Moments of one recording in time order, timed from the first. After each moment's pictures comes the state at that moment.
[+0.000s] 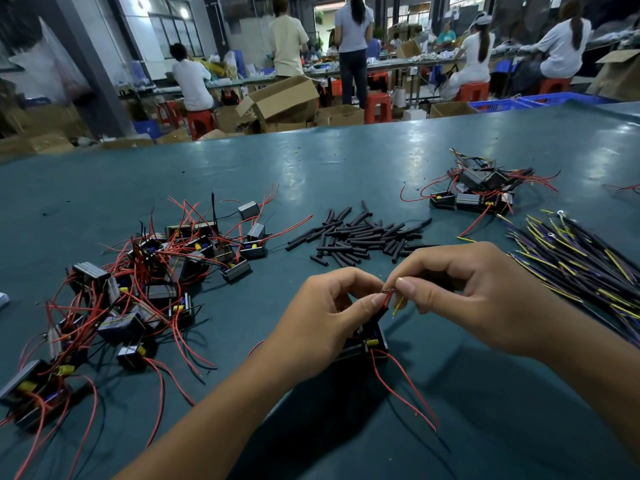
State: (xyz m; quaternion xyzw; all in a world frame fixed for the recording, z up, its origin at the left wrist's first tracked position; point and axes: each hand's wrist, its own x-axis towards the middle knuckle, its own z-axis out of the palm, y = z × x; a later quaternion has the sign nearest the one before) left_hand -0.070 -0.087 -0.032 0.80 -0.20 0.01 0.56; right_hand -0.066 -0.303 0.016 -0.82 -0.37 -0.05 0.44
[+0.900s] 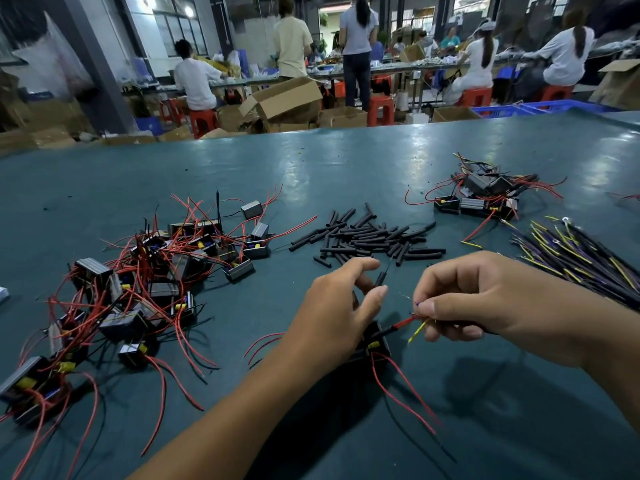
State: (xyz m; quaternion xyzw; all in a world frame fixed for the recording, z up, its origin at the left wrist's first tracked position) left_hand -0.058 -0.099 -0.039 0.89 -0.16 0.12 0.42; right_hand -0.068 -0.307 0.029 -0.78 -0.20 0.22 0.55
